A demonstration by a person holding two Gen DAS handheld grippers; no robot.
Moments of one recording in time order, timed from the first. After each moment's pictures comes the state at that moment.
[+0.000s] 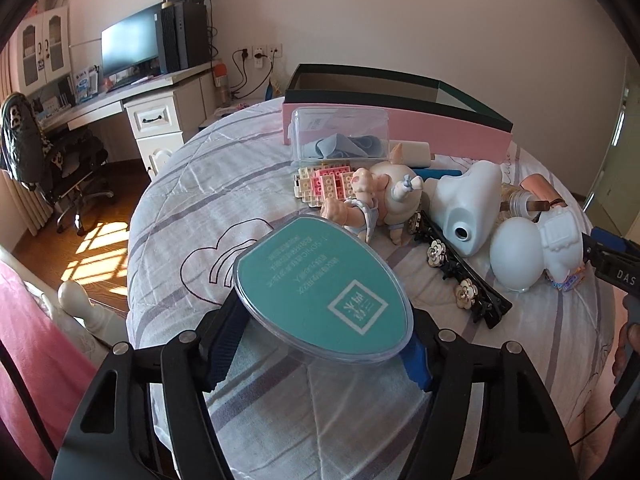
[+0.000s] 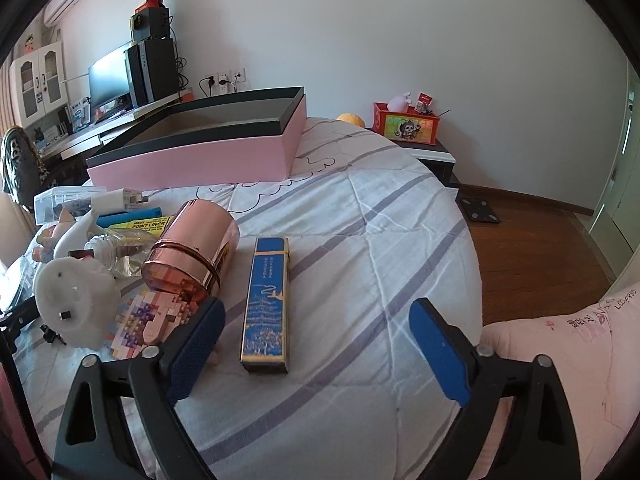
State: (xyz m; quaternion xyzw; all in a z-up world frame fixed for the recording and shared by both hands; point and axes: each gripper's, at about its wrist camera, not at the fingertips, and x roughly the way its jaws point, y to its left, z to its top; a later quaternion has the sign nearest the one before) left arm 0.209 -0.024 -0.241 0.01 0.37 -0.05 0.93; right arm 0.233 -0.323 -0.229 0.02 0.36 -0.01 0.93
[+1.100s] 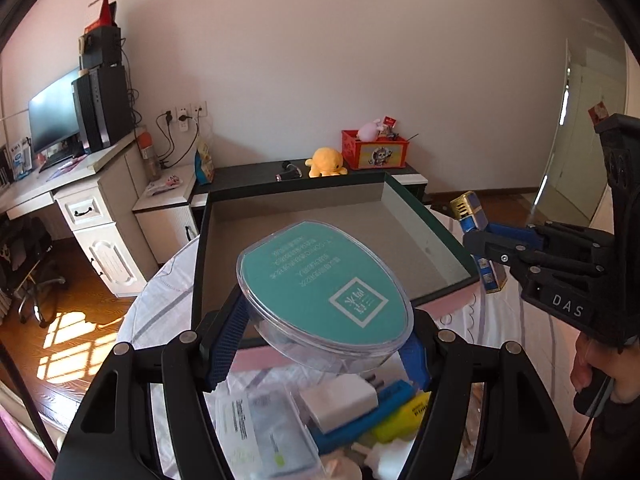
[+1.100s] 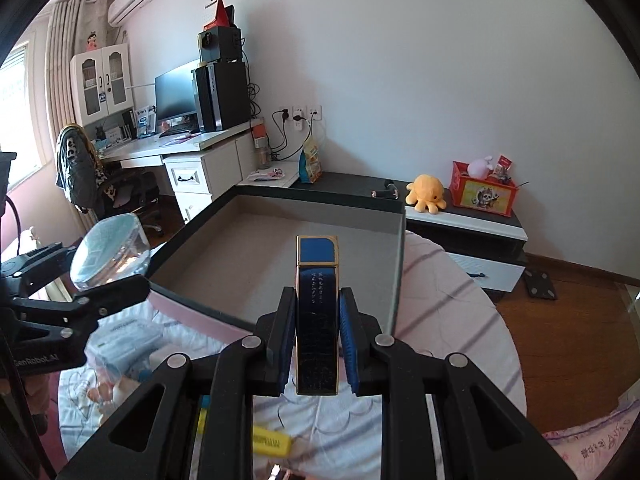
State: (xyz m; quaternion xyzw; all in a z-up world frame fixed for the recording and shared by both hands) left arm 0.378 -0.082 -0.125 0.04 0.31 -0.18 0.93; right arm 0.378 -0.269 -0.129 -0.01 0.31 0.12 0.94
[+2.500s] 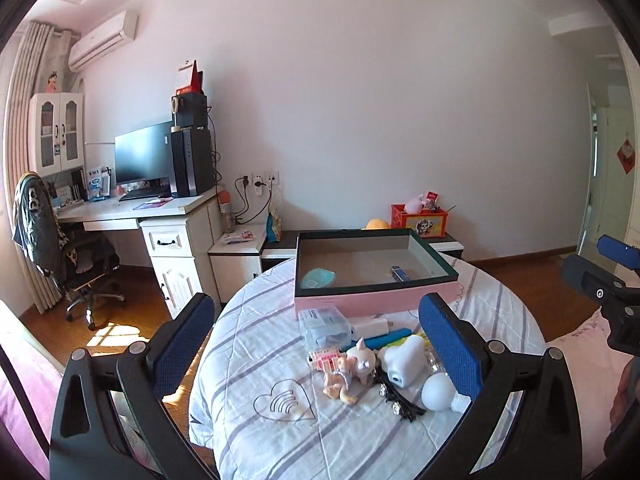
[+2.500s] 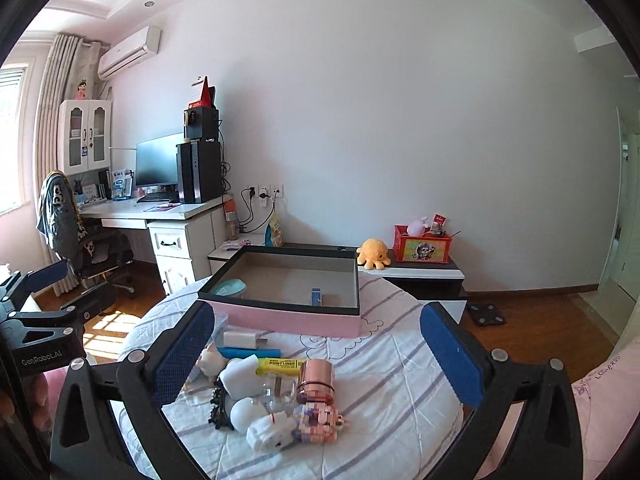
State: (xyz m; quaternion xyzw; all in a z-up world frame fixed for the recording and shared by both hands) left arm 0.141 -0.009 -0.081 0.02 0.17 -0.07 0.98; right arm 0.126 -0.235 -0.063 0.00 0.16 0.01 0.99
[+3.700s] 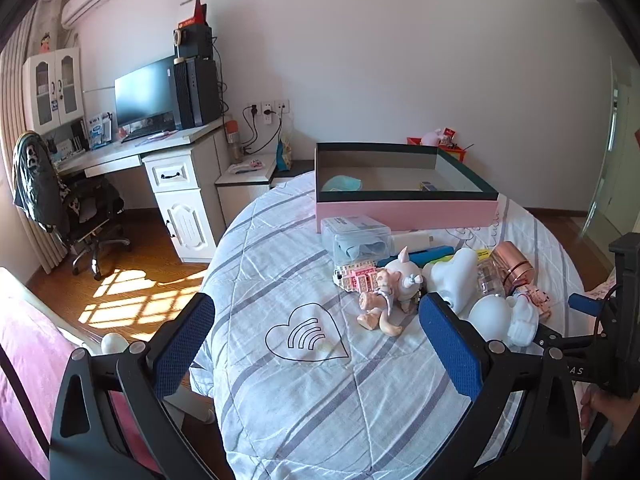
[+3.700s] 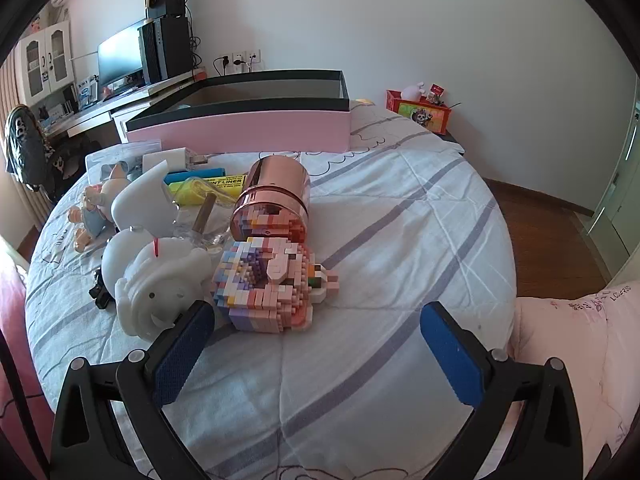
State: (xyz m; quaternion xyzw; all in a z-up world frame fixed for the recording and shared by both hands) left arm 0.180 0.009 -0.165 0.02 0.29 -0.05 0.96; right arm 0.203 -0.260 -0.236 0.00 0.39 -0.01 0.92
